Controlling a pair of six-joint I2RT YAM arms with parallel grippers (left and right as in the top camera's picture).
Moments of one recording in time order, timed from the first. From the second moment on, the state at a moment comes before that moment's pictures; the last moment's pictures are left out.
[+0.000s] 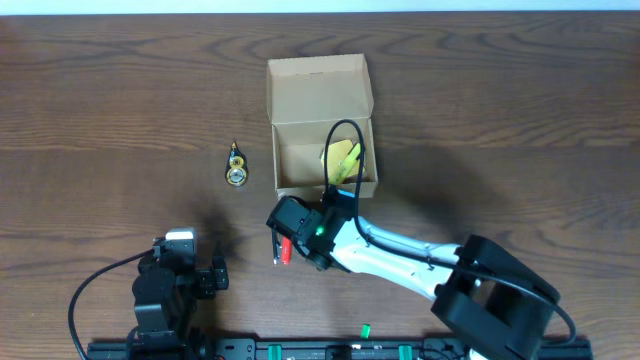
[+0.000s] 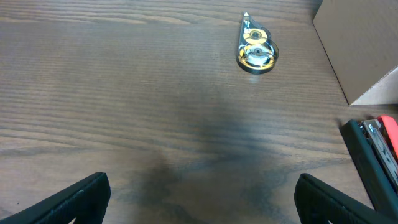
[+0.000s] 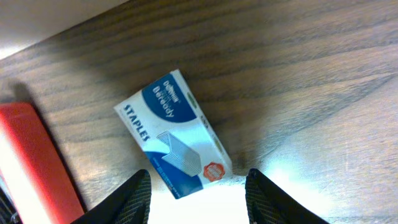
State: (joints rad) left arm 0.04 0.01 0.17 -0.76 0.01 0.02; right arm 1.02 1.84 1.09 -0.66 0.20 1.31
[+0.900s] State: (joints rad) left arm 0.04 0.01 0.17 -0.76 0.01 0.02; right arm 1.03 1.84 1.09 -0.63 0.30 1.20
